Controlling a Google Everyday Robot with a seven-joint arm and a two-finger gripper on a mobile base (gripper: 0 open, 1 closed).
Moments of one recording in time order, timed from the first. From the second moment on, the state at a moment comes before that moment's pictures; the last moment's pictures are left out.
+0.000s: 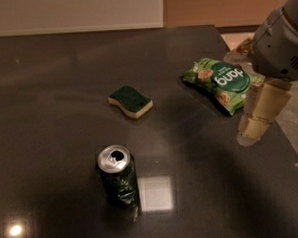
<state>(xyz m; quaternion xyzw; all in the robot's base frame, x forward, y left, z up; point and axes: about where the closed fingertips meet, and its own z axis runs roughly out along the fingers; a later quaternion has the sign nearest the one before) 0.429 -0.158 0.966 -0.65 0.73 0.05 0.19</state>
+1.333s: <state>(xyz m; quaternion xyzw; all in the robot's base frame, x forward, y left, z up) 0.378 -0.014 0.907 -0.72 0.61 0.24 0.21</state>
